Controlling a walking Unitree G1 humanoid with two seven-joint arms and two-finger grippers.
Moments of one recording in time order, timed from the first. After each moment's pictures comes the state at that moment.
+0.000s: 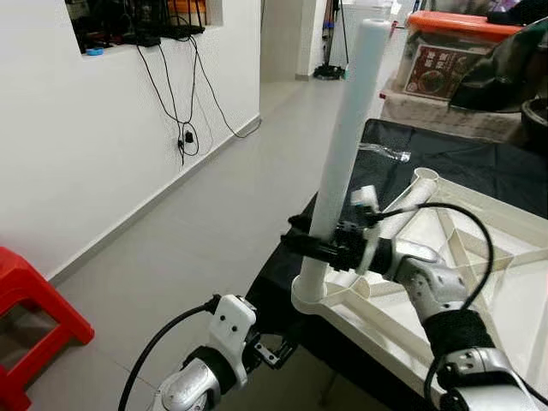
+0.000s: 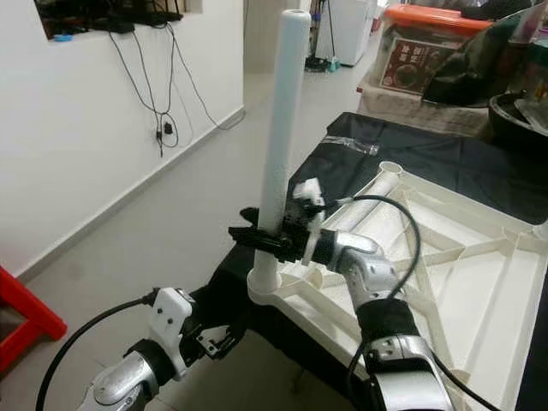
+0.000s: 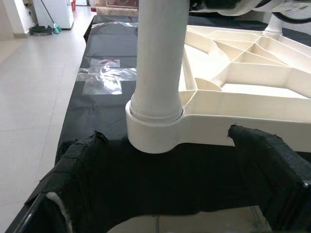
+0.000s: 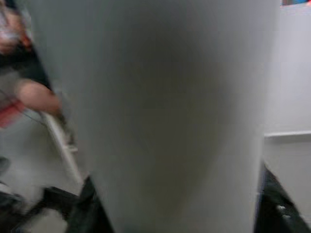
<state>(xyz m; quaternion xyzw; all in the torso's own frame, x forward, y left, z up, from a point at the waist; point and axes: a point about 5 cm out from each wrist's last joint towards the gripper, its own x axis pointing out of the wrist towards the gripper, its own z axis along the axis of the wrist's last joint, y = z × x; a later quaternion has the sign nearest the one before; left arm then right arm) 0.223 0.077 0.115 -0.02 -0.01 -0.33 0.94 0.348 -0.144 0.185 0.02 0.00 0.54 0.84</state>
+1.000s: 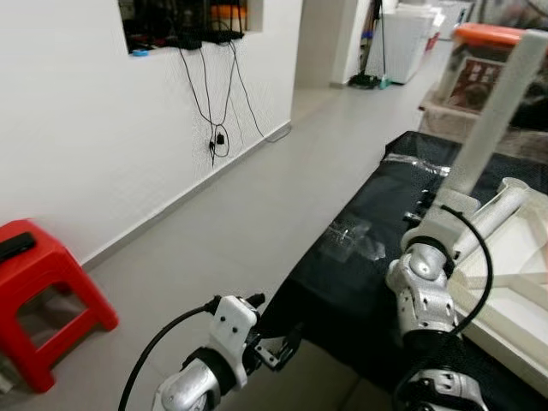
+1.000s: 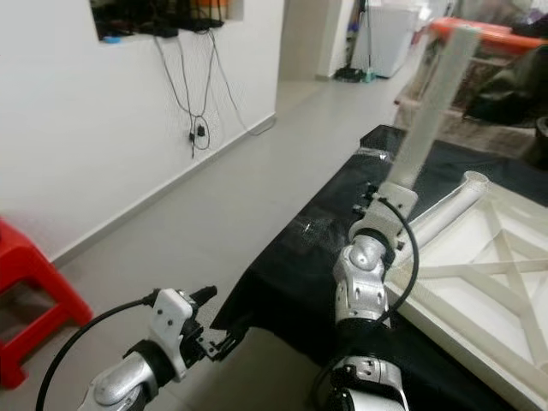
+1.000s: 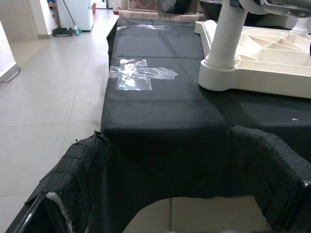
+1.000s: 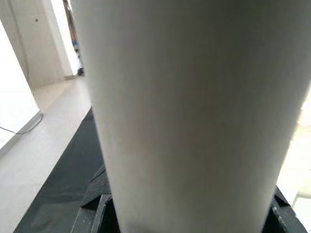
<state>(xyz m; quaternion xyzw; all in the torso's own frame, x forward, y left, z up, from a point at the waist) 0.223 0.077 0.115 -0.02 -0.01 -0.33 0.94 0.347 -0.219 0.181 0.06 -0.05 -0.34 0.94</state>
